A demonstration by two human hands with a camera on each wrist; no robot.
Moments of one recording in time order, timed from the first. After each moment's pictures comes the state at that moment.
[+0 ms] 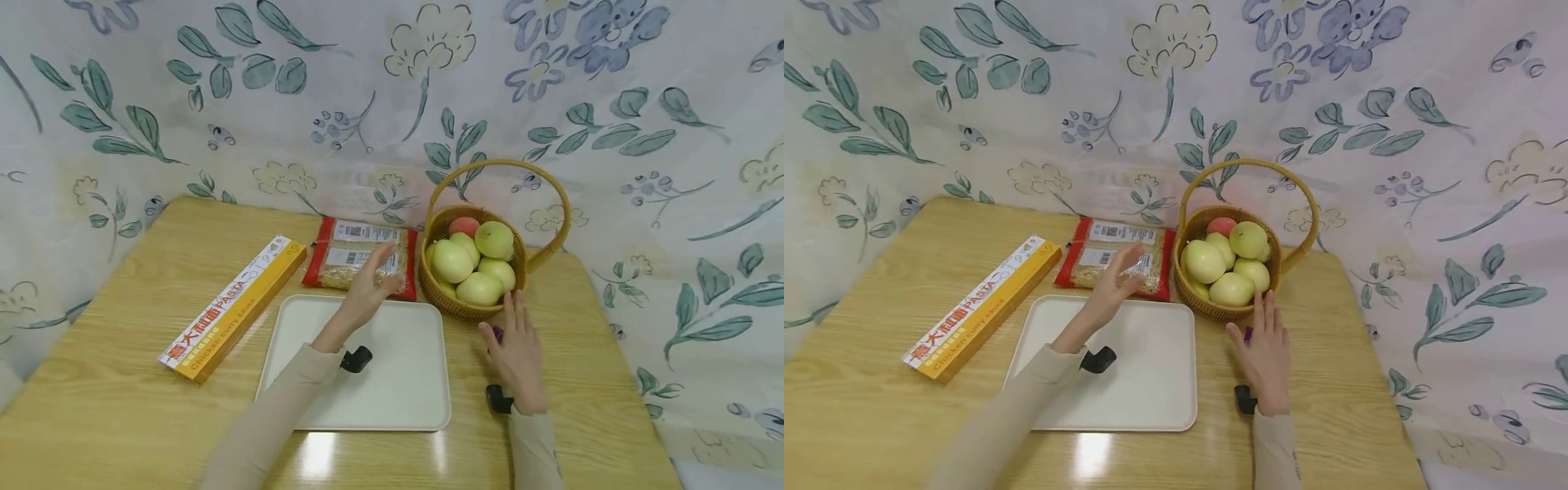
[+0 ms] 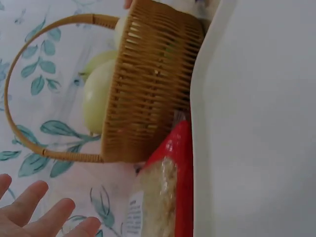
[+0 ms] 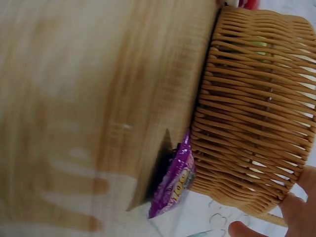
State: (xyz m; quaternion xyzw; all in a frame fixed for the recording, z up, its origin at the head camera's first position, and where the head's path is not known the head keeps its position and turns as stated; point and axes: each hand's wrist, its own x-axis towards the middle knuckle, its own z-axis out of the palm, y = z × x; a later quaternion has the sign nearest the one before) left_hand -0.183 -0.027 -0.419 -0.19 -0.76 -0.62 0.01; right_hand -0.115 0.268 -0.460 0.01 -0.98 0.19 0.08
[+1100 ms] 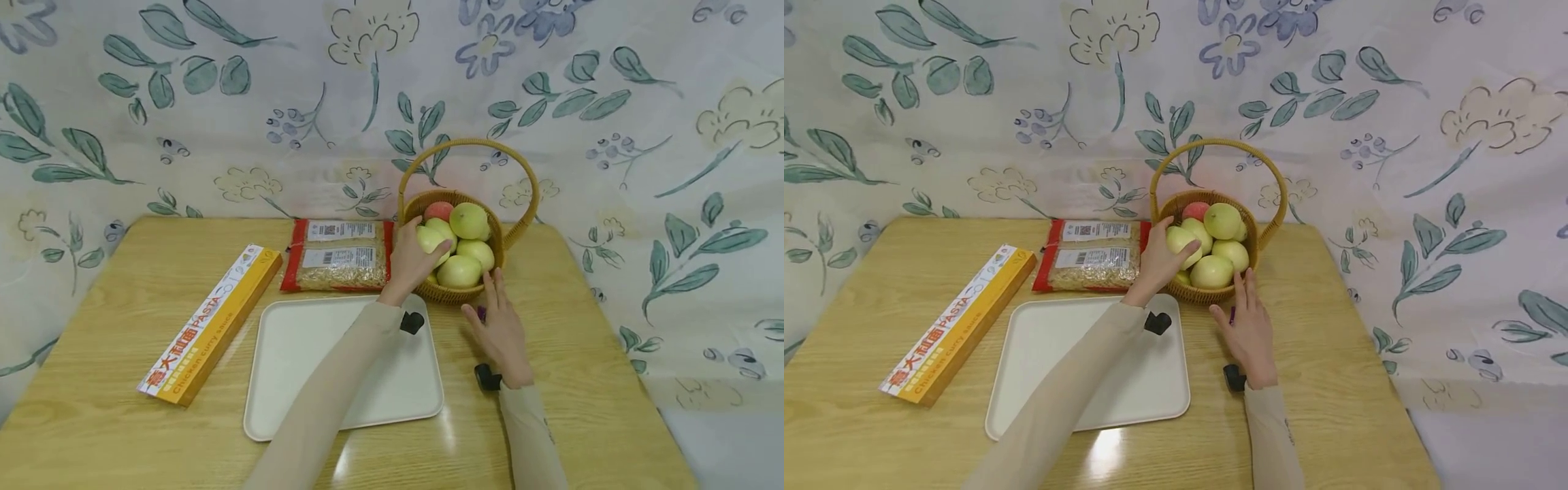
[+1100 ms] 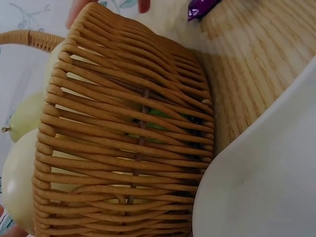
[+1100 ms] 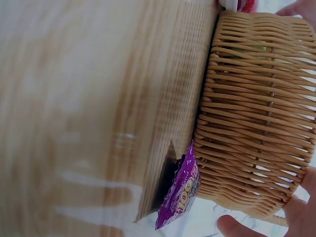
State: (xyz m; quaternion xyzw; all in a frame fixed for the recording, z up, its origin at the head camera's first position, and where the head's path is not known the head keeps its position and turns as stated) left_hand -0.242 0.102 -0.416 -0.09 -0.87 -0.48 0.03; right_hand -0.128 0.278 -0.469 0.00 -0.97 0.24 0.08
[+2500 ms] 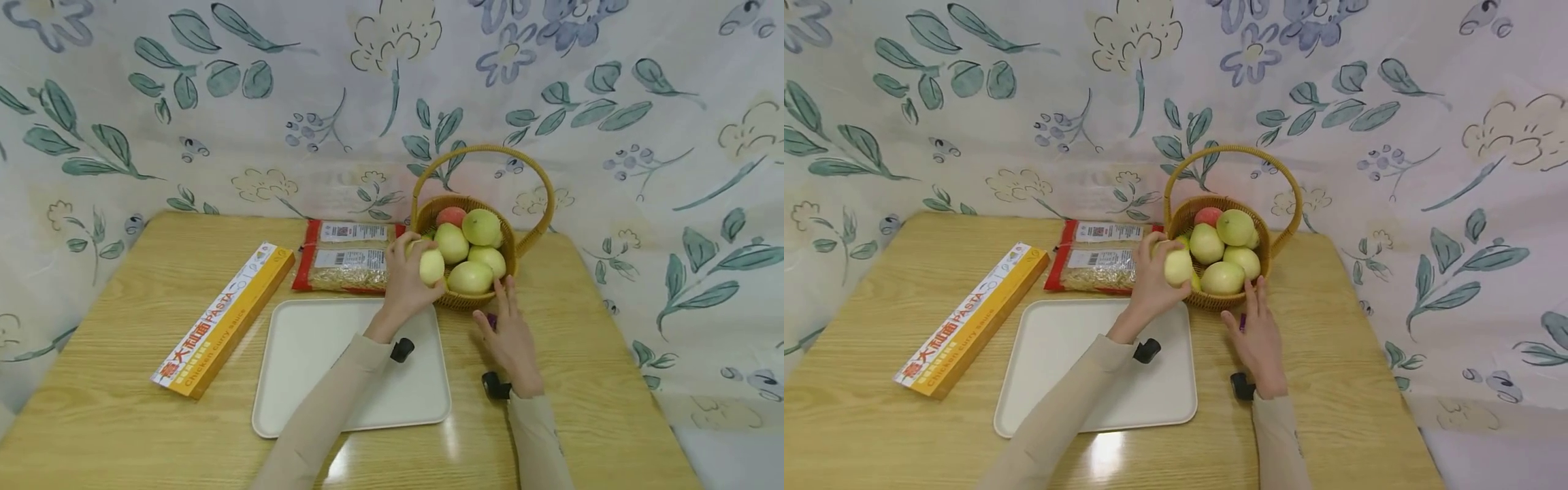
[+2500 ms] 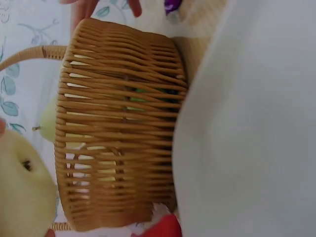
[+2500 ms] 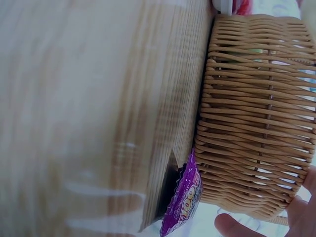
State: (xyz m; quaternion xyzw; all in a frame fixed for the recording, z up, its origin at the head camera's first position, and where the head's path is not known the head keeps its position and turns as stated) left_hand -0.205 0.065 -0.427 -0.20 -0.84 -0.45 0.20; right_hand -0.125 0.274 -0.466 0.00 -0.96 0.26 0.07
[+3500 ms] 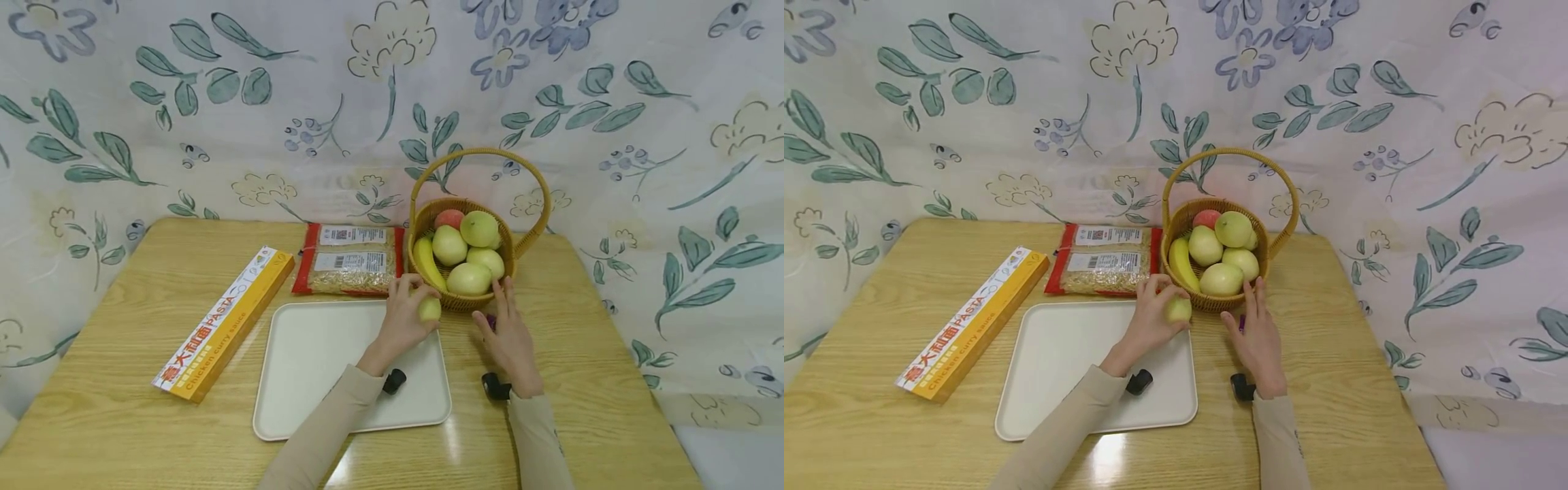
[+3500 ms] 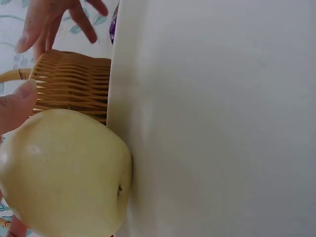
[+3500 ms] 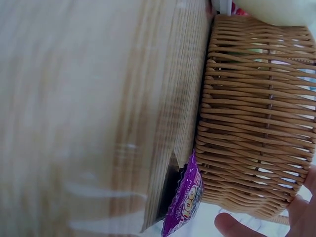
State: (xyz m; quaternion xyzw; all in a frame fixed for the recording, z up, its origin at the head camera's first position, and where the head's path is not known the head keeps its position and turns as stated) left_hand -0.166 0.056 -0.460 -0.25 -0.86 -0.43 0.13; right_hand -0.126 0.275 -0.469 0.00 -0.96 0.26 0.07
